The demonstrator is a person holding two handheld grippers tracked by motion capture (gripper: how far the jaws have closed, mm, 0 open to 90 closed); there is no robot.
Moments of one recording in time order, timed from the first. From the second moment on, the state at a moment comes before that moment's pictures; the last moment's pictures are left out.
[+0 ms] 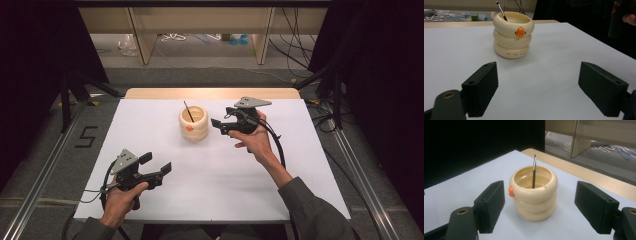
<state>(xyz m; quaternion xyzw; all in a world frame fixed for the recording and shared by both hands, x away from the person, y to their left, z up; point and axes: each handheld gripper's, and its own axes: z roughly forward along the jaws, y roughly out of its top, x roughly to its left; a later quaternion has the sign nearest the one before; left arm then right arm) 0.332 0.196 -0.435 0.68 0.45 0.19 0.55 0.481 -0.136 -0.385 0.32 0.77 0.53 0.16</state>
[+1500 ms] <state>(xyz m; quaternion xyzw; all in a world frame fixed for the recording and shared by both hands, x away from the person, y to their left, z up) 0.333 0.195 -0.435 0.68 0.45 0.19 0.55 0.425 -0.177 -0.403 0.34 0.75 0.54 0.17</state>
